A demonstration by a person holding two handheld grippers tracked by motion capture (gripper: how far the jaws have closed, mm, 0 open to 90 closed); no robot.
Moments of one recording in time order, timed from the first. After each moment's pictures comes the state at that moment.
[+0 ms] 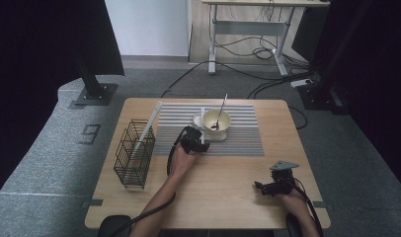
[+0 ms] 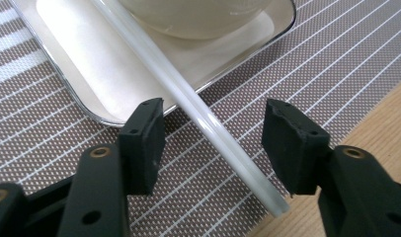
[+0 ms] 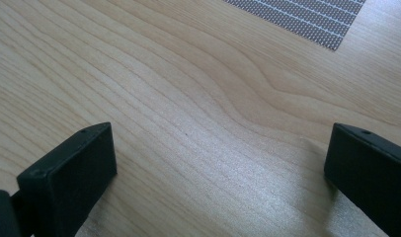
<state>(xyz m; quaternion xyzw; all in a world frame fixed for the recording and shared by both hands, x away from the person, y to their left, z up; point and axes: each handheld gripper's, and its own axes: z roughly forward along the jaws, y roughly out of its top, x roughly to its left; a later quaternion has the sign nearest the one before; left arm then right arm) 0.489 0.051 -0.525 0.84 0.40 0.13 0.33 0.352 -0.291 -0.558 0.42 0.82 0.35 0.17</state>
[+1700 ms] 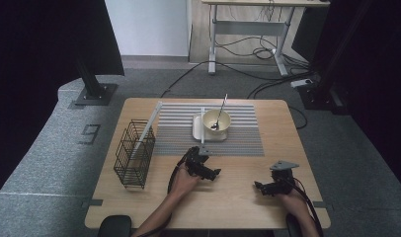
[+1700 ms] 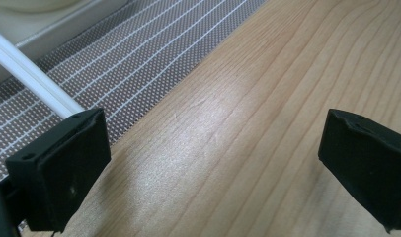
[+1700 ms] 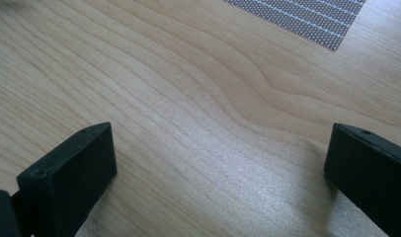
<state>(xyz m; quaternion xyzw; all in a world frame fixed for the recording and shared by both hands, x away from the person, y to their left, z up) 0.418 0.035 -0.548 0.87 0.30 0.11 0.37 0.352 -0.291 -0.558 0.42 0.82 0.35 0.17</state>
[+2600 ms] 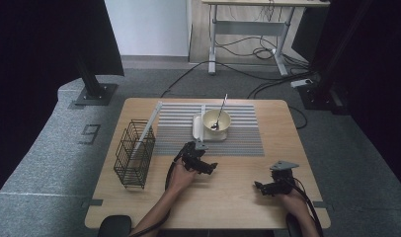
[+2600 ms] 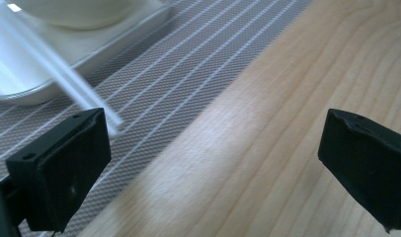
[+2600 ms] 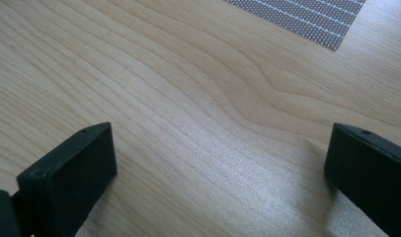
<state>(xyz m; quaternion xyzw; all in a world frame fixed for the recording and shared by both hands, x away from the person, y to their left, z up) 0.431 0.049 -0.535 0.86 0.32 0.13 0.38 0.351 -0.291 -0.558 0.42 0.82 0.35 0.17</state>
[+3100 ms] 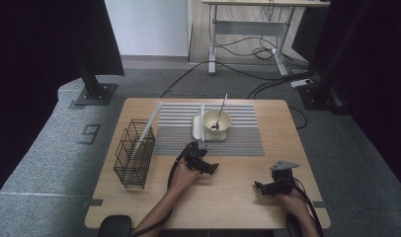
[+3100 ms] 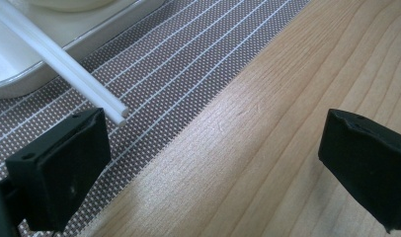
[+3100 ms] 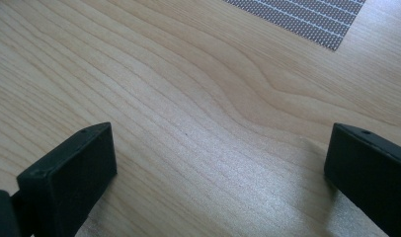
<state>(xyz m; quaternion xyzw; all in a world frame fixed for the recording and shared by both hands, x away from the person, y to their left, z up) 0.435 0.038 -0.544 0.87 0.32 0.12 0.36 0.351 -0.291 -0.558 0.42 0.82 0.35 0.17</state>
